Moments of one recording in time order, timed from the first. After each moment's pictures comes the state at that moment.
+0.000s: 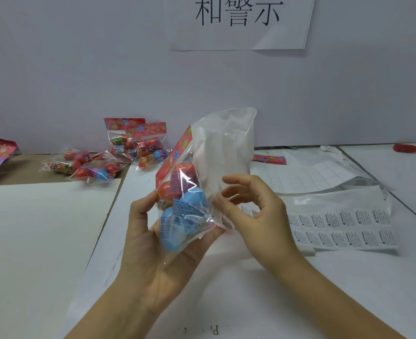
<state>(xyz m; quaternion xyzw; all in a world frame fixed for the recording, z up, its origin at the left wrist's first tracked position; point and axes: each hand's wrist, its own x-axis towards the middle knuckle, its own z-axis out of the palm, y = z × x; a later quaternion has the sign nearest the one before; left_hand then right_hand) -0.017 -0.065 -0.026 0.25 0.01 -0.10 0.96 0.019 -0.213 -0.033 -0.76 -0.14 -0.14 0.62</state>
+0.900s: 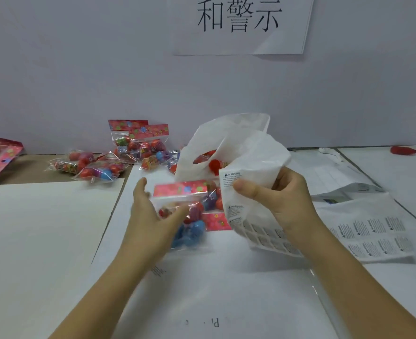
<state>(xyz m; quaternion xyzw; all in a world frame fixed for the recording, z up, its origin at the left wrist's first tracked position) 0.004 -0.042 -0.036 0.84 0.17 0.10 0.51 0.034 -0.245 -0.008 -0.67 -0.09 -0.02 0.74</state>
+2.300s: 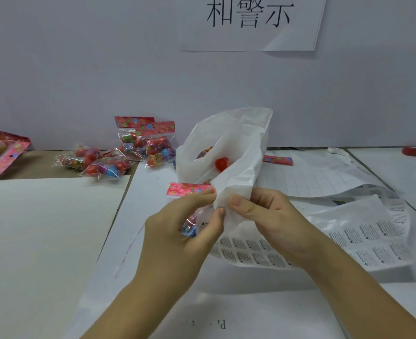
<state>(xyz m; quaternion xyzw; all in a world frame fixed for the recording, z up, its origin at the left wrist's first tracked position) -0.029 -0.068 -0.026 0.82 -0.06 0.26 0.51 0.023 -0.230 -0.017 -0.63 -0.20 0.18 0.73</state>
